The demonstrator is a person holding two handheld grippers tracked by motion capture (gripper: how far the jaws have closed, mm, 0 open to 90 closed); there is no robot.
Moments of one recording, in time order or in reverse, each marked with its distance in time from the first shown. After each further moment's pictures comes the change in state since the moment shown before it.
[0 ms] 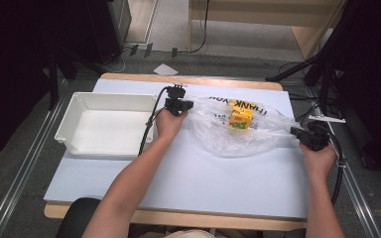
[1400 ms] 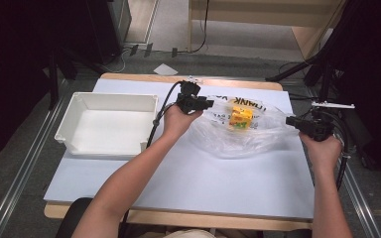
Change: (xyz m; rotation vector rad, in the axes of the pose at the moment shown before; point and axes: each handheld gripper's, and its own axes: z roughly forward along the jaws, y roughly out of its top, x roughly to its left) left arm -0.059 0.019 -0.033 -0.037 -0.178 0.157; right arm 0.032 0.045 -0.040 -0.005 0.125 0.000
